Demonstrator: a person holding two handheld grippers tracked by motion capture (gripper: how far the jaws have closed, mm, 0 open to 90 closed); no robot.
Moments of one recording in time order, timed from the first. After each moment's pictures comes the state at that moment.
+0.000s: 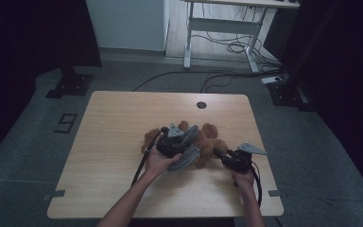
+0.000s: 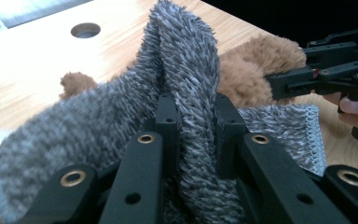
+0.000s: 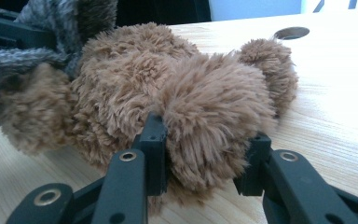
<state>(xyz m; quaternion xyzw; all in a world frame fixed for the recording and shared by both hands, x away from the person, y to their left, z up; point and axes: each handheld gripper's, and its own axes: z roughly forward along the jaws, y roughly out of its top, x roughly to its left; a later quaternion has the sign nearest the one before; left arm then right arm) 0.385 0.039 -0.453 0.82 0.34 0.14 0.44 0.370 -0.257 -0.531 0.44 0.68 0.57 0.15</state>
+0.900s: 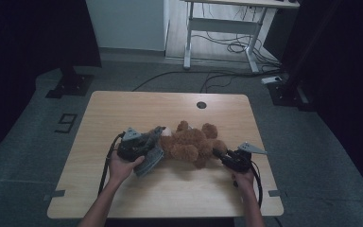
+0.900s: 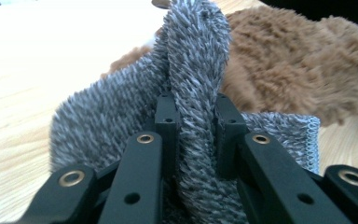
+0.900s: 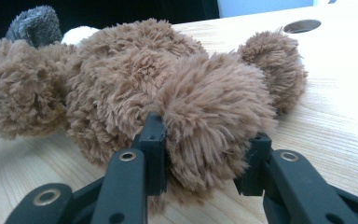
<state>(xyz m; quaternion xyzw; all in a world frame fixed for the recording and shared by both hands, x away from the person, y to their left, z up) 0.371 0.157 -0.470 0.78 0.42 0.15 0.45 0.374 -0.259 -0.538 0.43 0.68 0.58 0.13</state>
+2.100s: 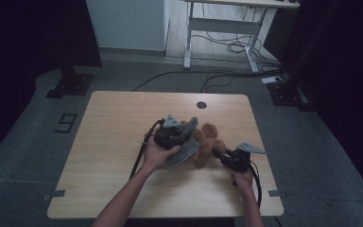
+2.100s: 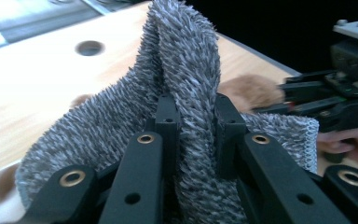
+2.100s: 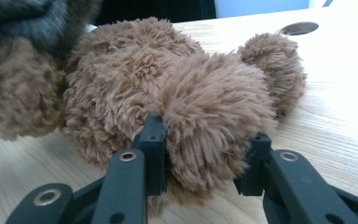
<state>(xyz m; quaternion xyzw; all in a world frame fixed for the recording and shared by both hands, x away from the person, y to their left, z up) 0.397 0.031 -0.429 0.82 0.33 0.11 0.46 0.375 -0.256 -0.536 0.43 0.68 0.57 0.14</state>
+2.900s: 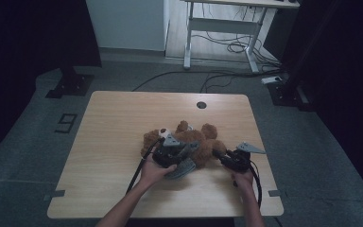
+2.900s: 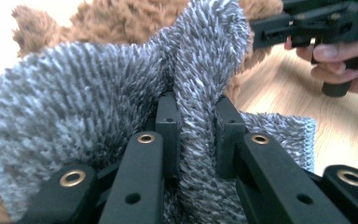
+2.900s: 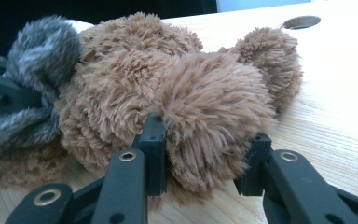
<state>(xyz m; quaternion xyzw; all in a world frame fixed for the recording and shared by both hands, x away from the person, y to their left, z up) 0.368 0.046 -0.481 0.84 0.33 0.08 0.42 0.375 -0.257 -0.538 0.43 0.69 0.56 0.13</state>
